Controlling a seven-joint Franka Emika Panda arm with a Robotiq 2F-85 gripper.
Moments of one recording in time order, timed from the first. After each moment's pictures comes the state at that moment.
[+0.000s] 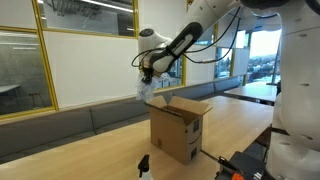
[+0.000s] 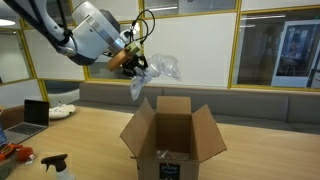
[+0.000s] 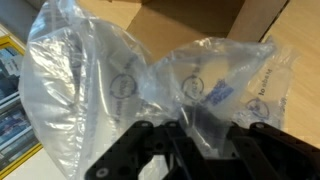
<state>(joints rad) 0.24 0.10 -0.20 -1.99 -0.82 2.53 0.24</state>
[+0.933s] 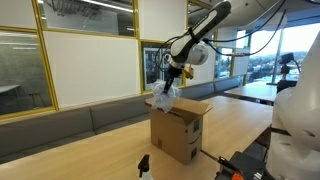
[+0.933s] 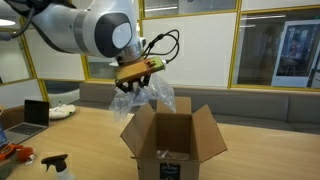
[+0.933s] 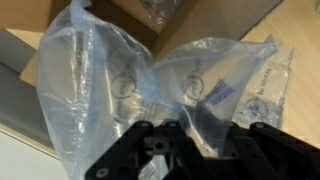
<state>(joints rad) 0.28 -0.24 -0.39 -2.43 0.05 2.66 -0.82</state>
